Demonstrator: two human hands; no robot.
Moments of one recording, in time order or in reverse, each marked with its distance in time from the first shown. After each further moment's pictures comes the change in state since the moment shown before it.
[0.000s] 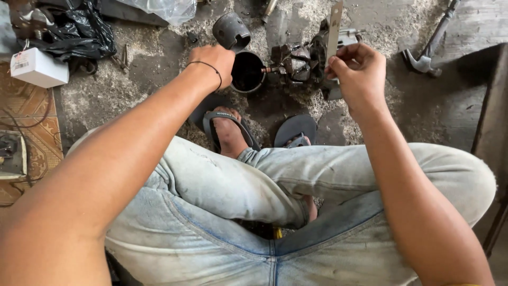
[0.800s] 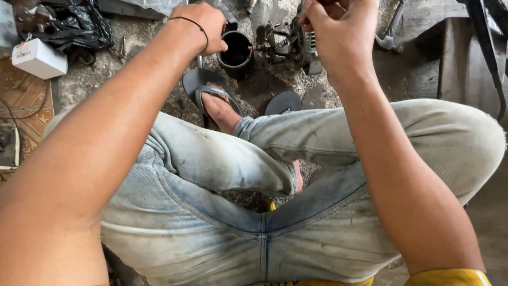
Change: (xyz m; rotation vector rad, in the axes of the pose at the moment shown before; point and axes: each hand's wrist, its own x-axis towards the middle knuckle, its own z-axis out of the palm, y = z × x) left_hand -0.062 0.000 -0.058 0.128 0.219 -0.007; right_hand -0.094 -0.112 0.019 0.100 -0.008 -0.547
